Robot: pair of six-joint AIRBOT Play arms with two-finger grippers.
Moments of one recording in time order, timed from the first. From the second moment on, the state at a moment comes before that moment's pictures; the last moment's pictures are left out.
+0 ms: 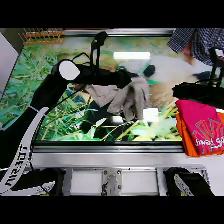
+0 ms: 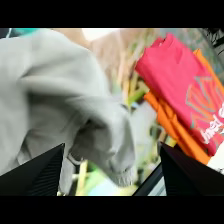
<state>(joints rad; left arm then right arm) -0.51 -1.42 1.51 0.91 -0.92 -1.45 -0.05 -0.83 1.09 -1.21 1.04 1.48</state>
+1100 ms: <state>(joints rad) -0.29 -1.90 1.53 0.95 -0.91 -1.72 -0.16 -0.91 1.09 -1.23 1.10 1.48</state>
